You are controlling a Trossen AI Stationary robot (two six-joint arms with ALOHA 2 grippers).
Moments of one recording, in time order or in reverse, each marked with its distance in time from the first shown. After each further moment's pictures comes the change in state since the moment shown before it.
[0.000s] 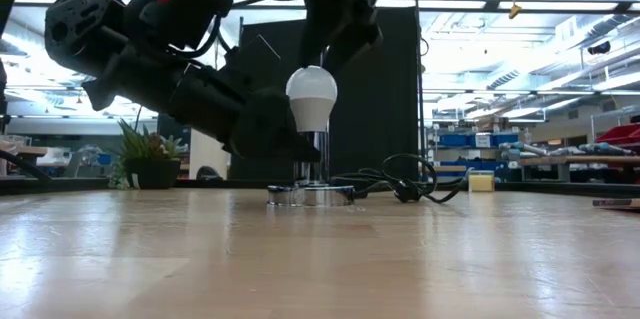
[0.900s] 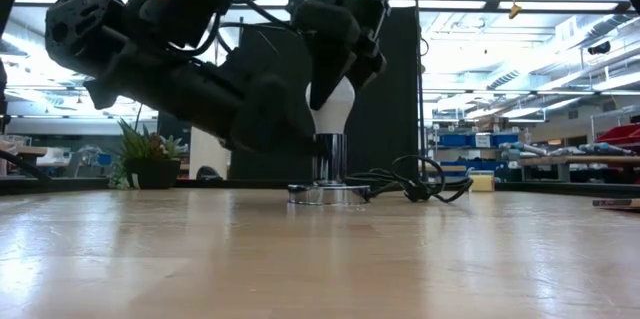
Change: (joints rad) left arm 0.002 0.000 -0.002 0.018 0.065 -0.050; right arm -0.035 0.083 0.000 -0.065 -0.011 0.026
